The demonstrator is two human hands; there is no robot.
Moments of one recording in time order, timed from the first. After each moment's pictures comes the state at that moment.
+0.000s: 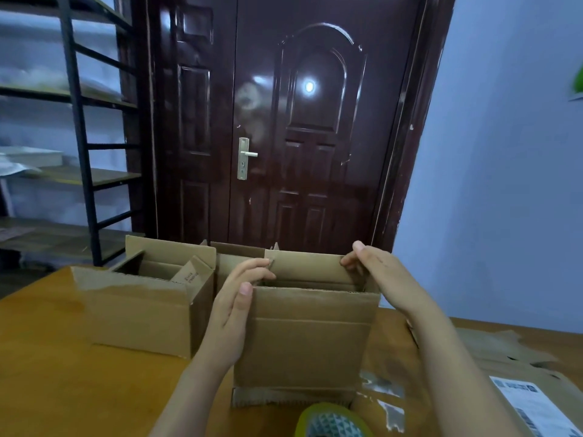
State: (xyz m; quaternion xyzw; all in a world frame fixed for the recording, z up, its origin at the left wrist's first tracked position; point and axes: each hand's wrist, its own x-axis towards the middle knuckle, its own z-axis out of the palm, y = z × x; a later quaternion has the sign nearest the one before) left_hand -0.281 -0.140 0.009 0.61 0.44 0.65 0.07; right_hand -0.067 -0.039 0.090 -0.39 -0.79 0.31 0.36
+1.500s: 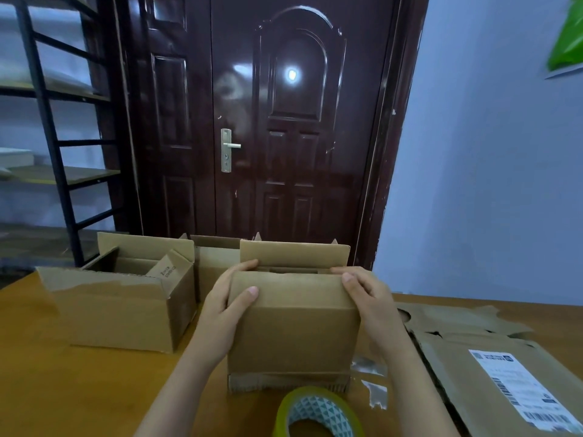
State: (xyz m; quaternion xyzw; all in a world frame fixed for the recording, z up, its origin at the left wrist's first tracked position) left_hand -0.267 -0.145 0.008 0.57 0.51 0.60 0.24; right_hand -0.053 -0.057 0.024 -0.37 -0.73 0.35 0.45
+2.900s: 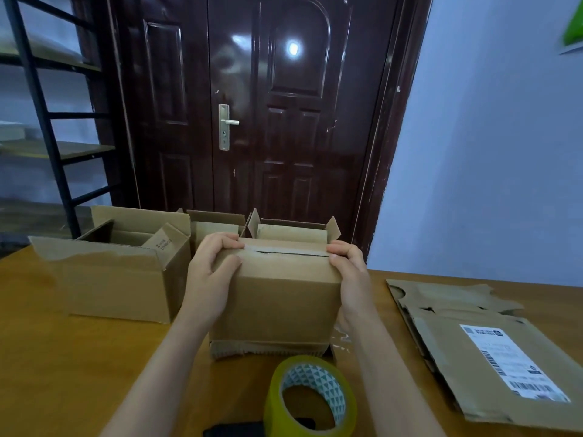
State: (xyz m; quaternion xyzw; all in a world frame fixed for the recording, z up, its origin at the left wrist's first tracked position) left_hand -0.272 -0.129 0.007 0.54 0.53 0.64 0.09; right_hand -0.088 -0.064 0.012 -0.38 -0.56 0.49 0.55
